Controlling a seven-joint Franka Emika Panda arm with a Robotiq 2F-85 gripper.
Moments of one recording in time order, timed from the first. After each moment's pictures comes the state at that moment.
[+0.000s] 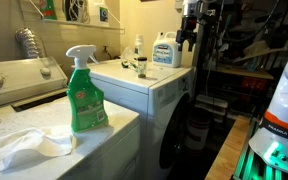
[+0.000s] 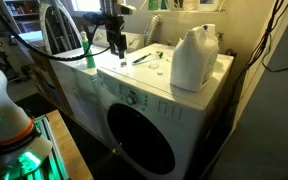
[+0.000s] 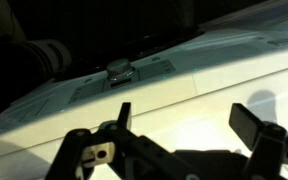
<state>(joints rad) -0.05 -0.33 -0.09 -2.22 0.02 1.88 -0.02</state>
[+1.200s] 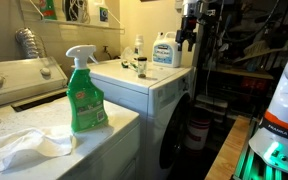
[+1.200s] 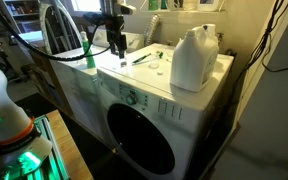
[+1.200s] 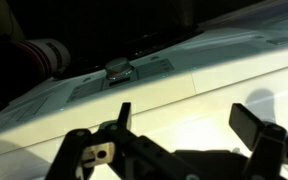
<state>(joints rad) -0.05 -0.33 -0.09 -2.22 0.02 1.89 -0.02</state>
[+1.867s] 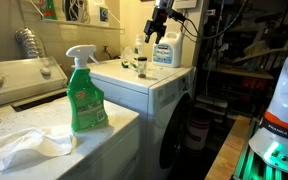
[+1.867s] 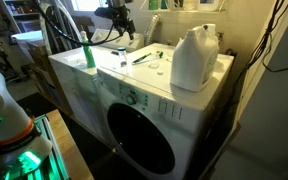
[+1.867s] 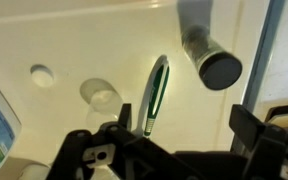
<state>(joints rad) 0.05 -0.12 0.04 -2.01 0.07 2.18 -0.03</state>
